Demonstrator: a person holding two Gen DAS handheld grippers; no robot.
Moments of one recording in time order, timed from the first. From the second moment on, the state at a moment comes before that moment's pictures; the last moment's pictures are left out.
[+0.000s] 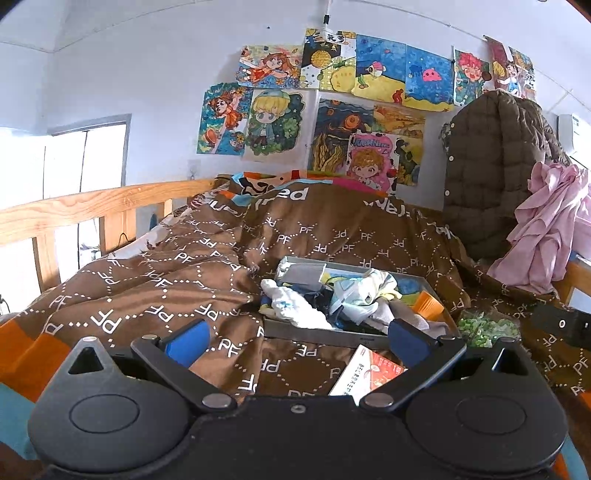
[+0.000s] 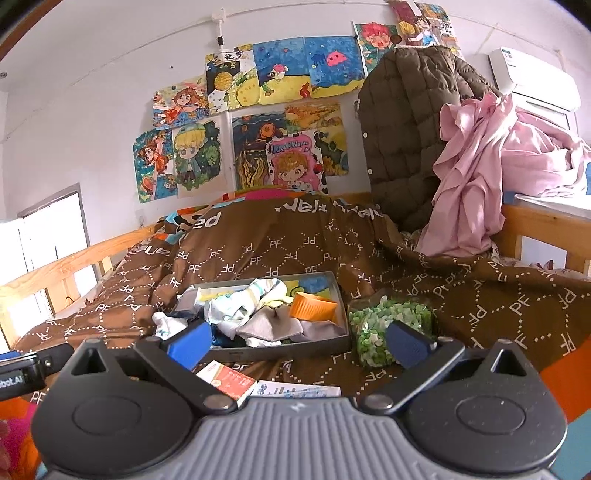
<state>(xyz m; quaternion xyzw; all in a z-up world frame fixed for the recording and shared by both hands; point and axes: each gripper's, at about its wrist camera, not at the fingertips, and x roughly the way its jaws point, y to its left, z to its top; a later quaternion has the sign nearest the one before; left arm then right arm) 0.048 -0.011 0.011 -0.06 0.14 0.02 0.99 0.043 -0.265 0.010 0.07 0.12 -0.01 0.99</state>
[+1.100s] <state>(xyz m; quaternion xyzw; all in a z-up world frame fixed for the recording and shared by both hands) 0.065 -0.019 -0.010 -0.03 0.21 0.05 0.98 0.068 -0.245 -0.017 0.05 0.19 0.02 0.98</state>
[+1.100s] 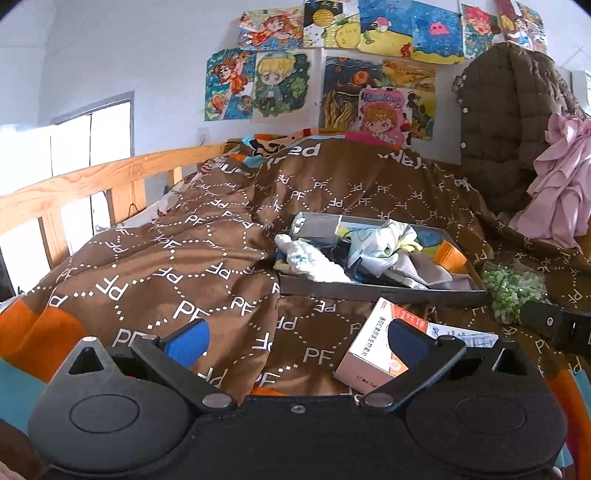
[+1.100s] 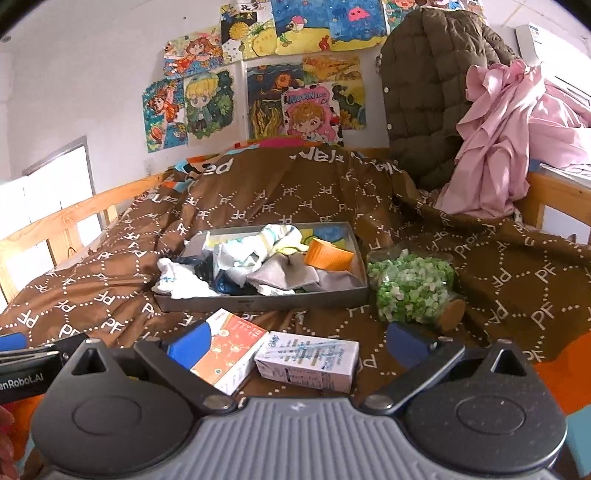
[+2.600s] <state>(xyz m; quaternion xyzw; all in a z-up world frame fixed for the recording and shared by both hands) 0.091 -0.023 -0.030 -0.02 0.22 0.07 0.97 0.101 -0.246 -0.041 0.01 0.20 0.01 0.98</state>
